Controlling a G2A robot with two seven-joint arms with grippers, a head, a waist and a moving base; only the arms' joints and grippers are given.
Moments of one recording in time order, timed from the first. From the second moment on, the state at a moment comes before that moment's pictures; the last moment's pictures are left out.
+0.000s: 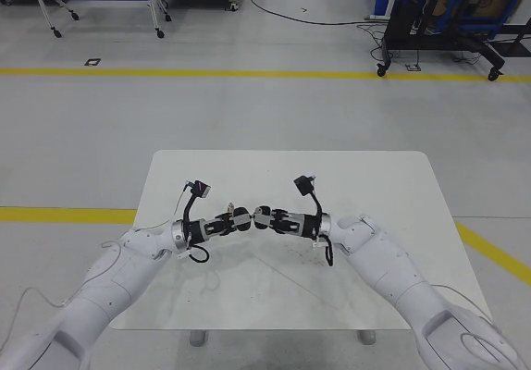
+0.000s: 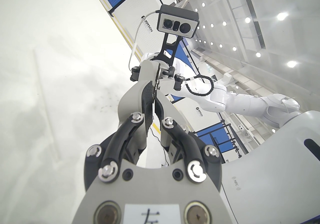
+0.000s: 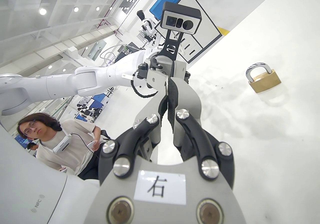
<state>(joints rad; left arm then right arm) 0.83 -1.10 -0.61 -0.87 -0.61 -0.95 -0.87 -0.89 -1.34 0.82 -0.81 0.08 -1.01 0.65</state>
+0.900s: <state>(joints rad) 0.83 -1.07 -0.58 -0.91 -0.56 -0.98 -0.84 -0.92 -1.32 0.88 -0.85 0.12 -1.01 0.72</state>
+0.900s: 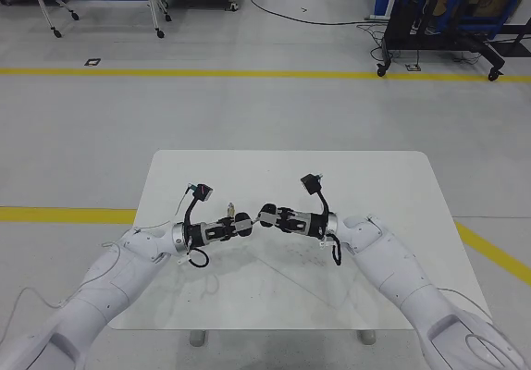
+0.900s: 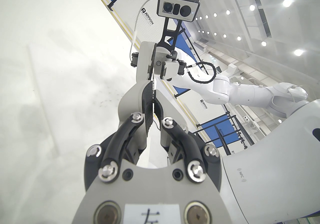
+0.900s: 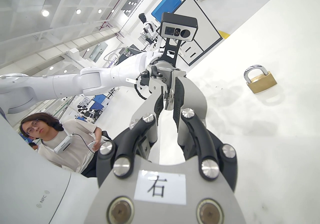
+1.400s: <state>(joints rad) 0.82 -1.07 -0.57 -0.90 -0.57 -0.99 -0.83 -0.93 -1.32 0.87 -0.85 0.16 -1.01 0.79</state>
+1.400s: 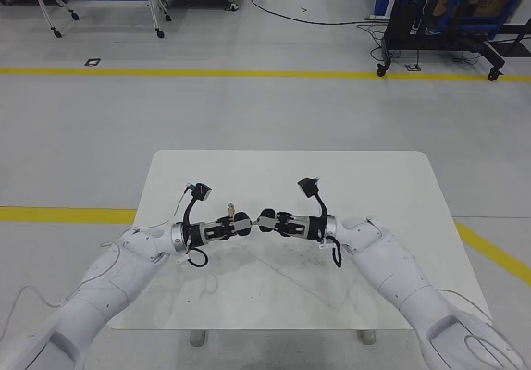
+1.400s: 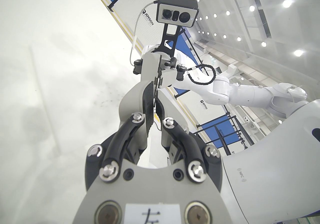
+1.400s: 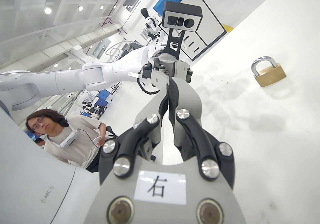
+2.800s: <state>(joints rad) 0.97 -1.02 -0.72 -1.31 0.78 -0.13 -0.31 -1.02 -1.24 1.10 -0.94 0.22 -1.01 0.81</state>
